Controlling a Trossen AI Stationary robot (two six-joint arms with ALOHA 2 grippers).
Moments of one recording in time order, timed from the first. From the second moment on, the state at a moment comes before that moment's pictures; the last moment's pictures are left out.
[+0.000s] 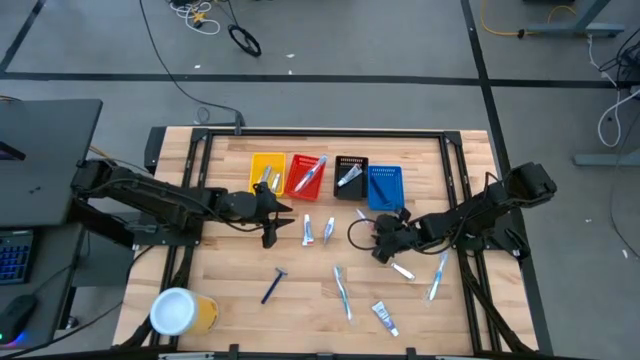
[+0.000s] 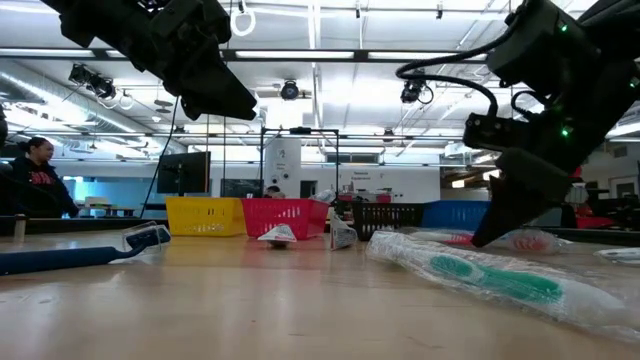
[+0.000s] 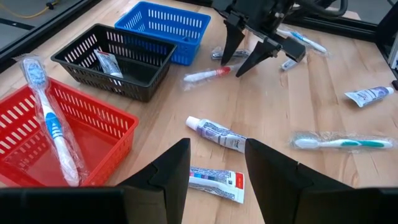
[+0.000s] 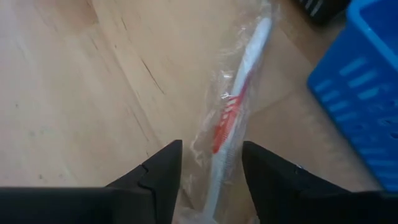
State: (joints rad) left arm -0.12 1.15 0.58 0.07 -0.27 -0.27; right arm 0.30 1.51 0.52 -0.13 0.47 0.68
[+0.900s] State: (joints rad) left arm -0.12 1.15 0.58 0.07 -0.27 -0.27; right arm 0.30 1.51 0.52 0.07 0.47 0.58
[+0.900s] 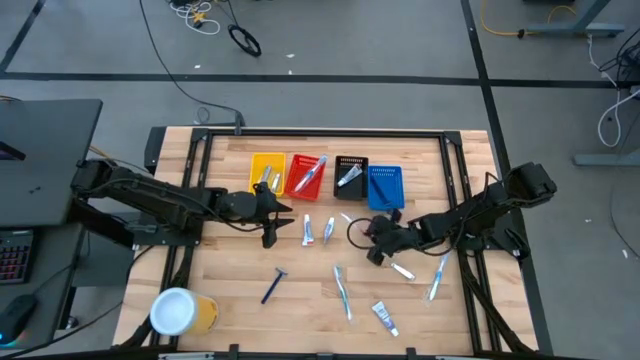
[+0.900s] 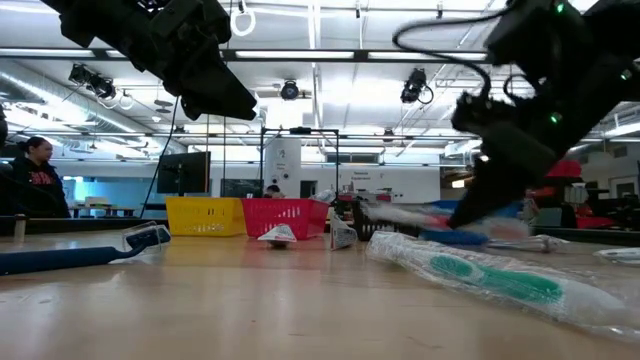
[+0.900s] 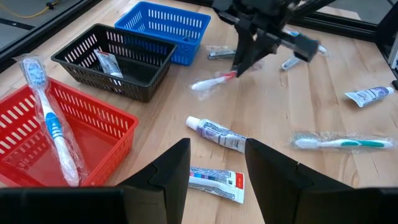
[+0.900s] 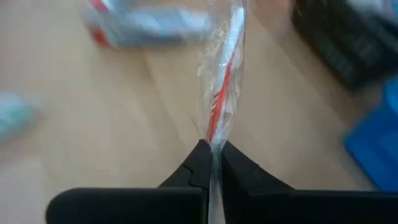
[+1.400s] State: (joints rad) left arm -0.12 1.15 0.58 0.07 -0.27 -0.27; right arm 0.05 1.51 0.53 0.64 0.46 0.31
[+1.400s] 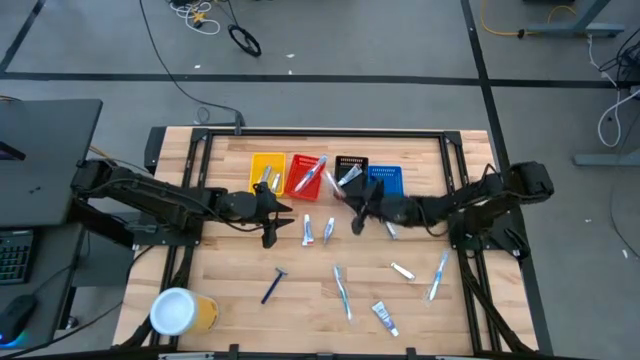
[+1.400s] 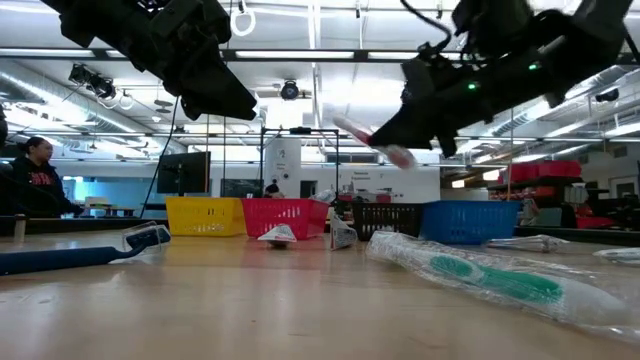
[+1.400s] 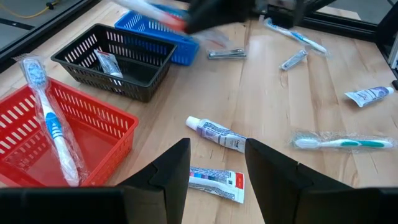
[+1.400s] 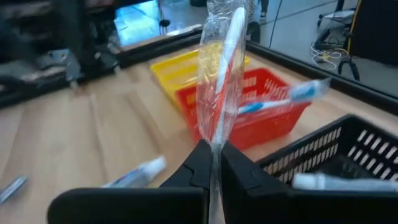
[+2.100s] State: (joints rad) left arm -0.04 1.25 0.58 0.50 -0.40 -0.26; right arm -0.05 1.54 0.64 0.71 0.02 0.16
